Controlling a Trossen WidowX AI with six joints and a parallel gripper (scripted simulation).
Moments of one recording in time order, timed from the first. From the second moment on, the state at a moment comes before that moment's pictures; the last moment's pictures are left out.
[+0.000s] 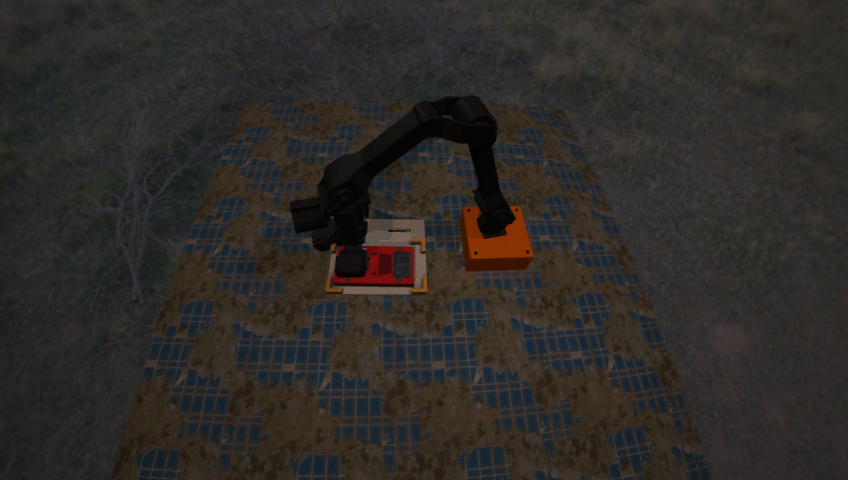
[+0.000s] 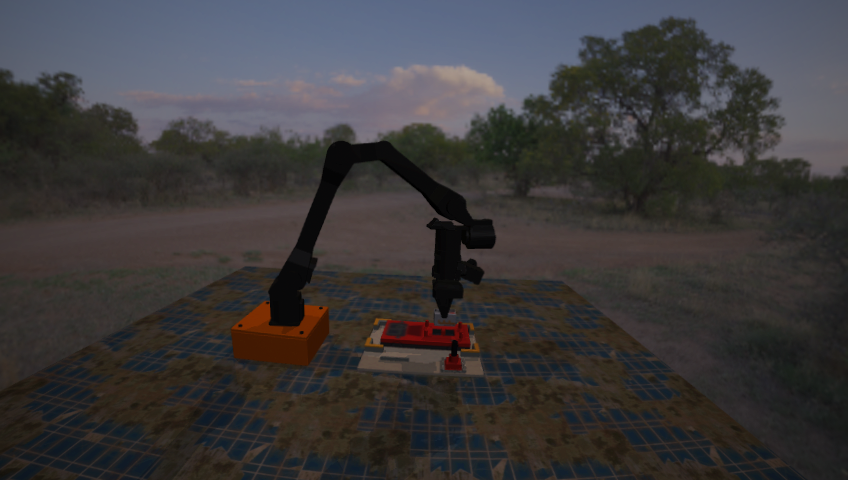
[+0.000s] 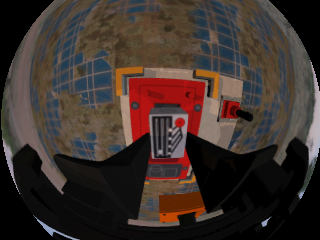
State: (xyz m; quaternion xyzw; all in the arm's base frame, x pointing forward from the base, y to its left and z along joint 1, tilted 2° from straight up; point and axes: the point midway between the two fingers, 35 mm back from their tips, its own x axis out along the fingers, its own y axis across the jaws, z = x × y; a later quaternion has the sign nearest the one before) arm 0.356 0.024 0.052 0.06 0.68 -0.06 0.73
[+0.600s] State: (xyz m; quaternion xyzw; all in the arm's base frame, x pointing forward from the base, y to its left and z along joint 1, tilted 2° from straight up) arm 0.356 0.024 0.052 0.10 0.68 -0.10 0.72
